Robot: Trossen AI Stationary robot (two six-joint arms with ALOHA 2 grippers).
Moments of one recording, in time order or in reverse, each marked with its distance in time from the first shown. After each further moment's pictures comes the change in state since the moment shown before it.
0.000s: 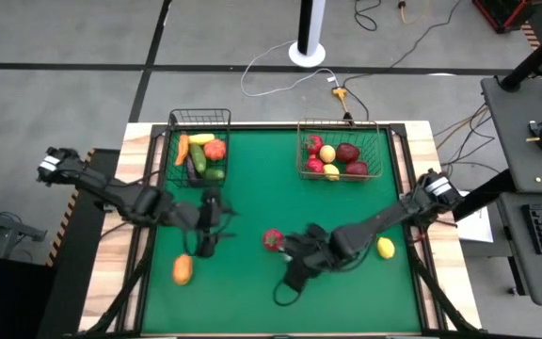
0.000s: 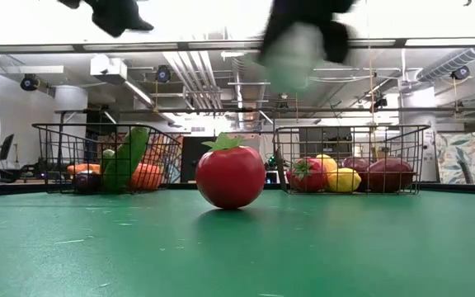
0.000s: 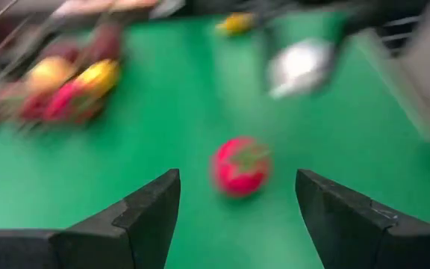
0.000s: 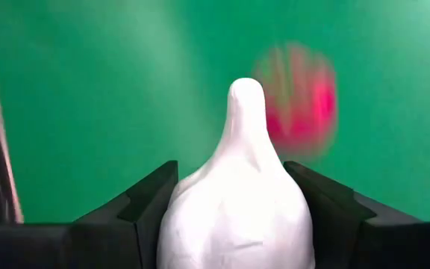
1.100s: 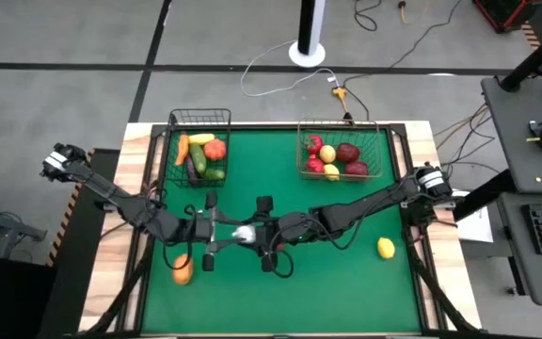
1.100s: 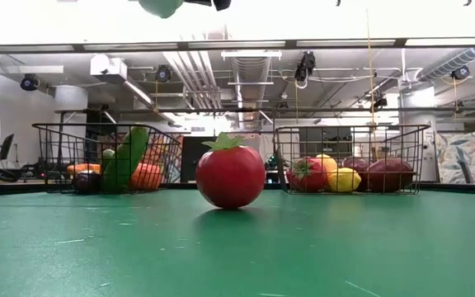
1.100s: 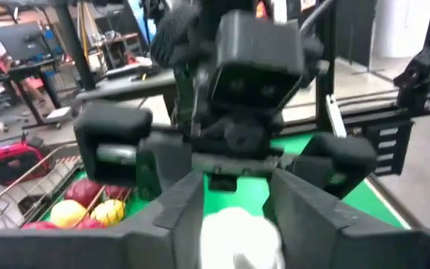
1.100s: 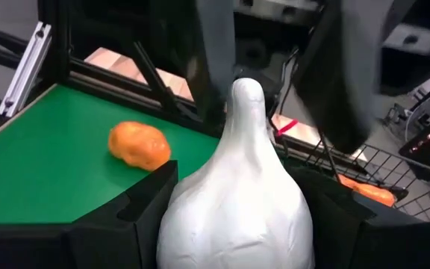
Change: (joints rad) left arm -0.146 0.033 -0.107 0.630 -0.198 0.222; right arm -0.174 0.014 -0.054 0.880 -0.013 -1.164
